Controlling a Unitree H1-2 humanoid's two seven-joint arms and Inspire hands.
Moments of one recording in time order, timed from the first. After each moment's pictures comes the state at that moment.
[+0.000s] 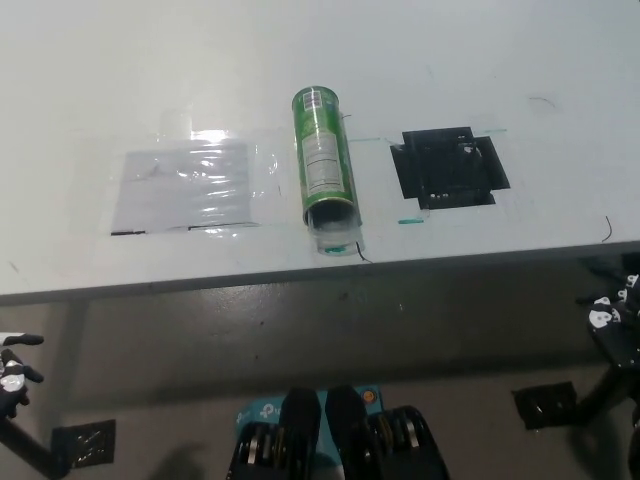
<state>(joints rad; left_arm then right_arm) 0.05 0.47 0.21 -0.14 -0.10 0.27 -0.14 -0.15 -0.10 -0.19 0.06 0.00 0.06 -0.06</state>
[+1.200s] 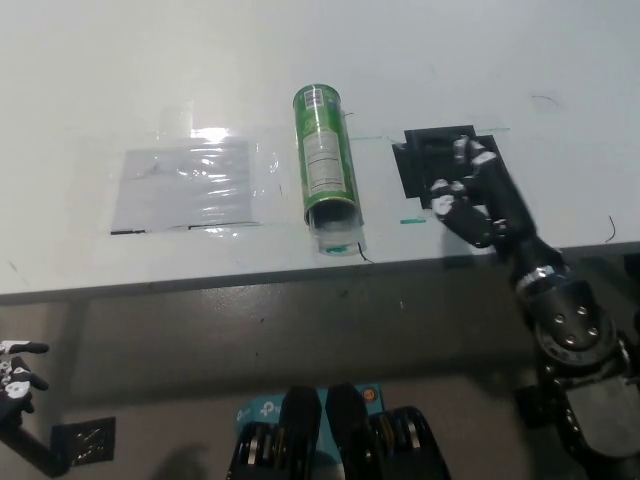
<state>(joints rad) 0.06 0.47 0.21 -0.14 -0.11 0.28 -0.17 -0.56 -0.15 0.18 0.22 -0.11 0.06 0.04</state>
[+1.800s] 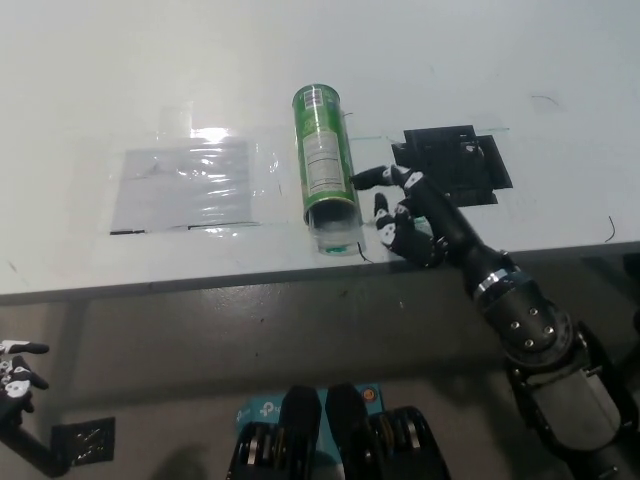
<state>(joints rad) 0.06 0.47 0.21 -0.14 -0.11 0.28 -0.17 -0.58 -0.16 0.31 0.30 -0.22 -0.01 0.10</state>
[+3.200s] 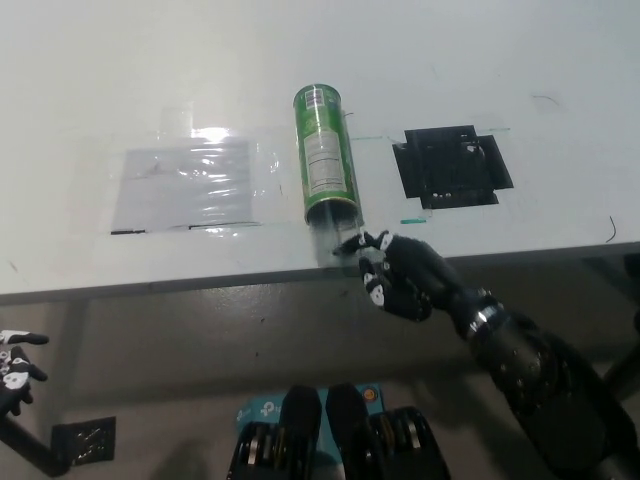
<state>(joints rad) 0.04 0.48 0.22 -0.17 -0.10 0.31 -0.19 -0.53 -0.19 0.39 0.42 -0.40 -0.22 0.14</state>
